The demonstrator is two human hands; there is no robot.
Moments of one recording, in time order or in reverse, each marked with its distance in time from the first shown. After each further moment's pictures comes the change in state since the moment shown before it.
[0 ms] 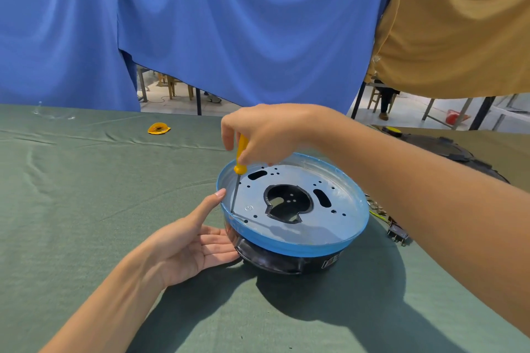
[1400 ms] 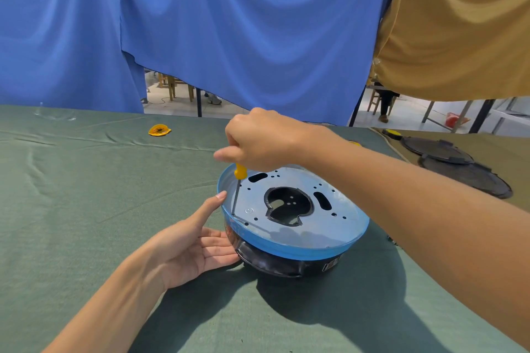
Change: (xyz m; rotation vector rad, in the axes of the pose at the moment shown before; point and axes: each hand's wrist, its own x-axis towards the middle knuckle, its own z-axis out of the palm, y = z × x) left_hand -0.001 0.000 0.002 0.011 0.007 0.008; right_hand 0.005 -0.005 0.014 -0.081 0.153 0.039
